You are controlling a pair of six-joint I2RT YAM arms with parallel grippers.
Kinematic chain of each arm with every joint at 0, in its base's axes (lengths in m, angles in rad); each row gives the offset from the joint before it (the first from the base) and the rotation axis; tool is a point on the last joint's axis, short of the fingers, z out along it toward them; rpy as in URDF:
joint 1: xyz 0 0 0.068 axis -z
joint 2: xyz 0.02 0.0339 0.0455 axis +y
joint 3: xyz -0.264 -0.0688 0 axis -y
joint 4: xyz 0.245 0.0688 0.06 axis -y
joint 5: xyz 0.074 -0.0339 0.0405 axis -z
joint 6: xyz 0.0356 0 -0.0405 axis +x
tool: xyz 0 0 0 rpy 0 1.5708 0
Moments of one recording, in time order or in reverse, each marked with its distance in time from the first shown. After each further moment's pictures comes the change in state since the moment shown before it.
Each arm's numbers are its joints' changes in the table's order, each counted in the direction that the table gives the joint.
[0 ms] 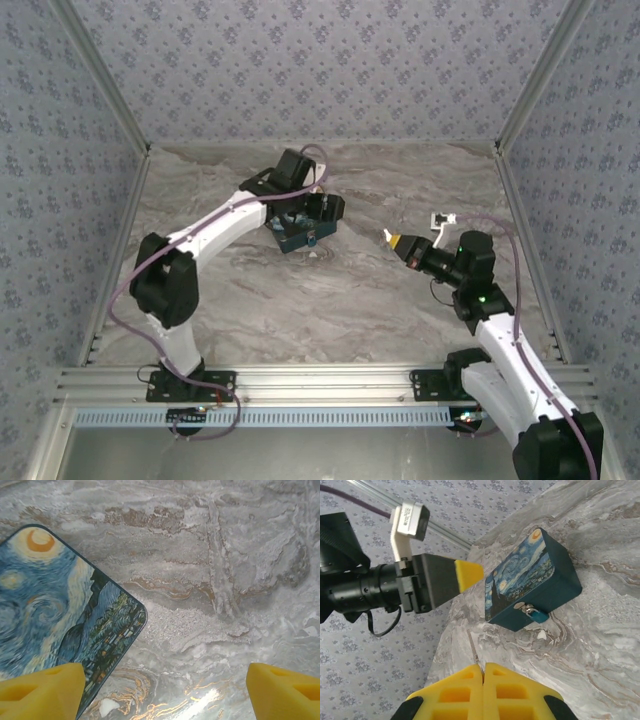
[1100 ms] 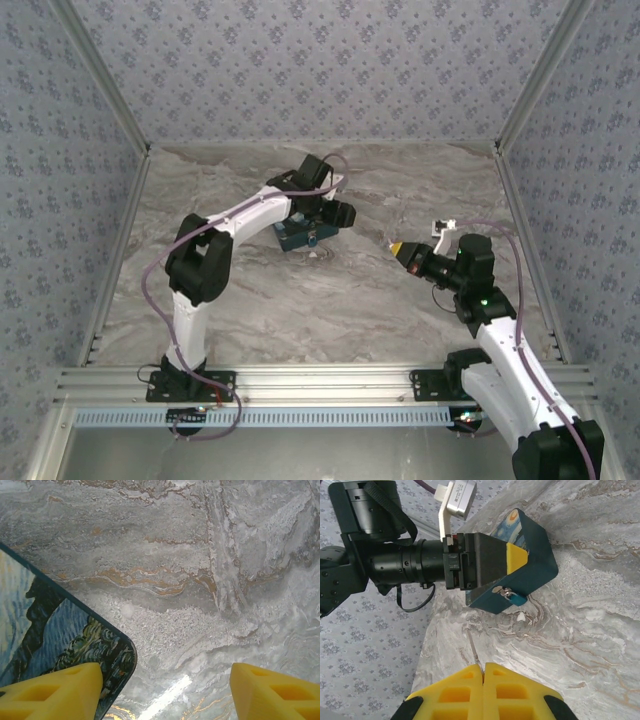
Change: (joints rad) left arm 0.019 0.227 0.117 -0.002 0.121 0.024; right arm 0.004 -0.025 -0.001 -0.127 0.026 -0.027
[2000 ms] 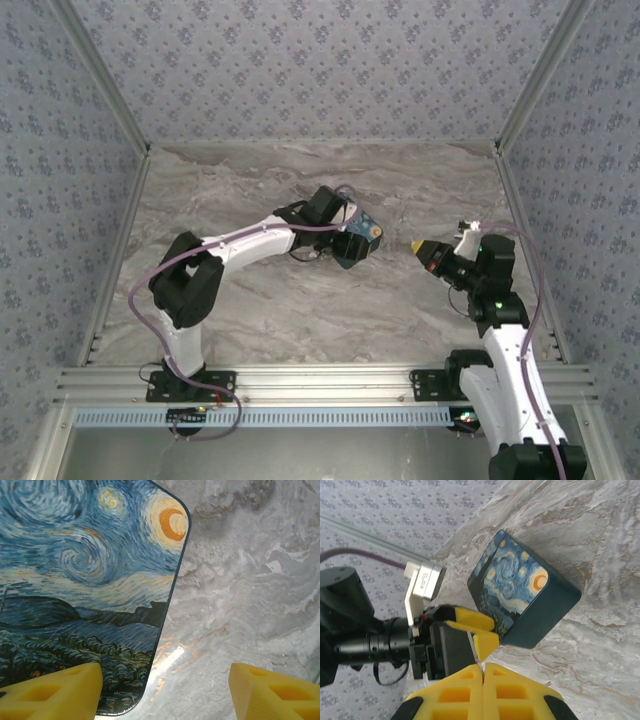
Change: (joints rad) left arm 0.171 -0.182 -0.278 0.137 0.001 -0.135; right arm 0.211 -0.067 0.062 -0.203 -0.040 -0.062
